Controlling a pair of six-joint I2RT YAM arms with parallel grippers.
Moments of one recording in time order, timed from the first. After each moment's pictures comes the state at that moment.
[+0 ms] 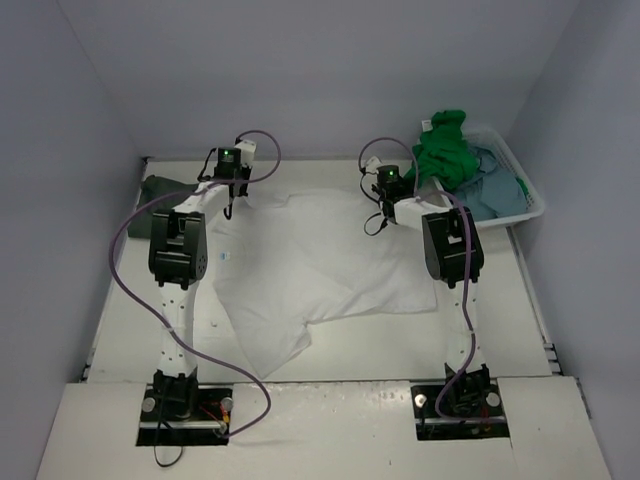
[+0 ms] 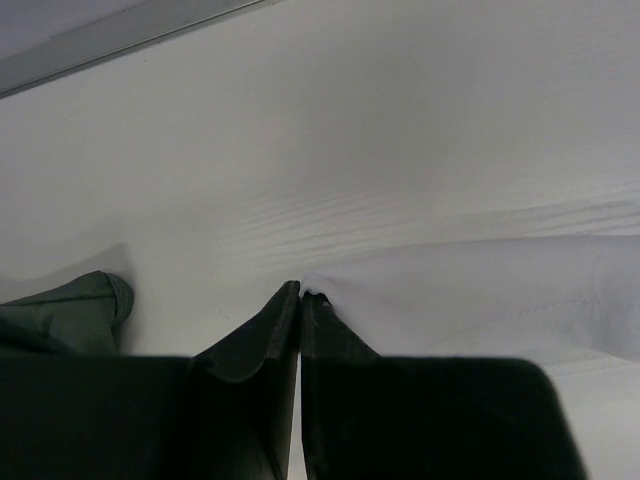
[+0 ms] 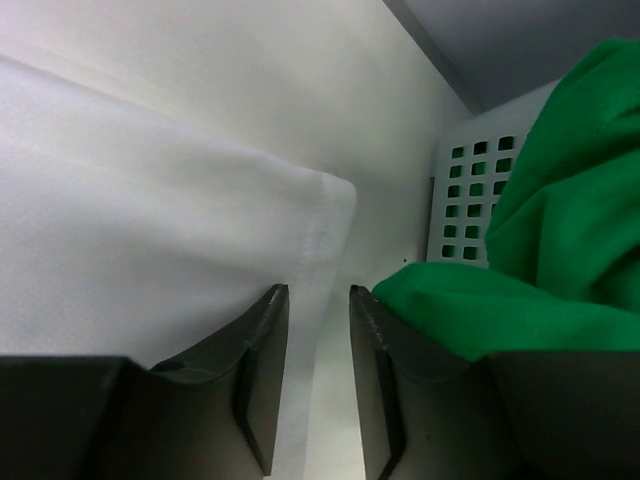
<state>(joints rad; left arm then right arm) -0.14 2.33 1.84 -0.16 -0.07 0.18 0.25 2.36 1.60 0.17 0.46 -0.69</state>
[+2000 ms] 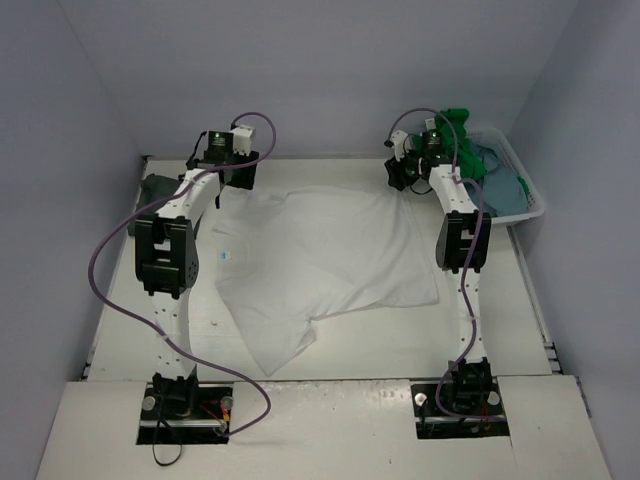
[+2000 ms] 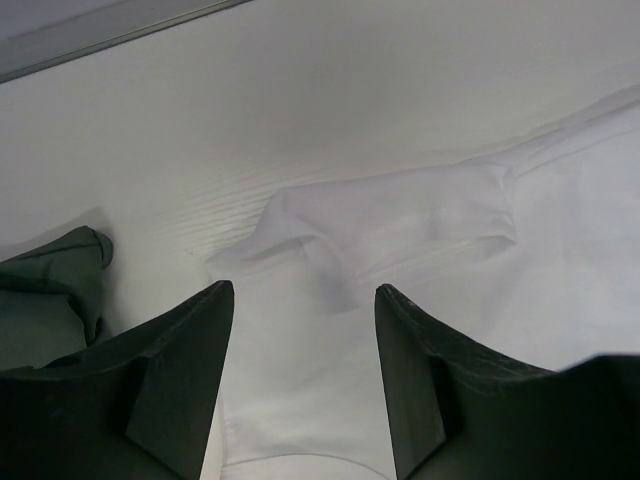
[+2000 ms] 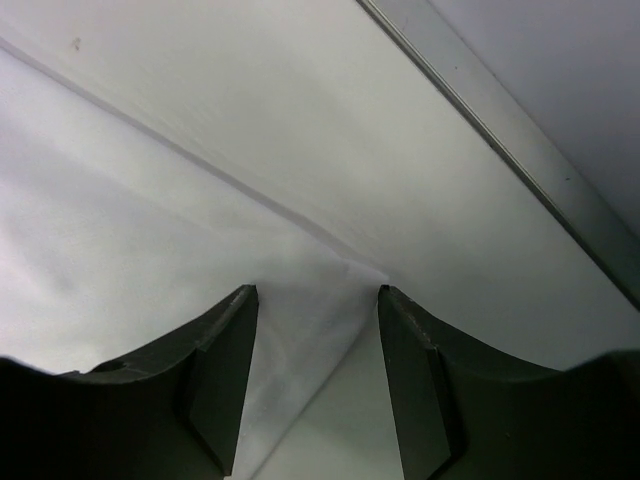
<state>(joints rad) -0.14 2.16 1.86 -0.40 0.10 0.11 0.02 2.71 2.47 -0.57 -0.48 -0.65</state>
